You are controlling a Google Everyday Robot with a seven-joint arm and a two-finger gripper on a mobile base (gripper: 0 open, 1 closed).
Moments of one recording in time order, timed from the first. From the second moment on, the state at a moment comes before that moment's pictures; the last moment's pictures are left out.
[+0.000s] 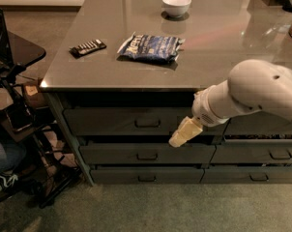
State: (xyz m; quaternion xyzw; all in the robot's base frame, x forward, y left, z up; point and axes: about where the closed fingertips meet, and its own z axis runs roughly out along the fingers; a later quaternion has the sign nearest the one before) arm 0.539 -0.127 0.760 -0.49 0.82 0.07 0.29
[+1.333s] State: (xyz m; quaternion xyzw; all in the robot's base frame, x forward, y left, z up) arm 0.577 -0.139 0.714 -0.48 0.81 -0.04 0.33
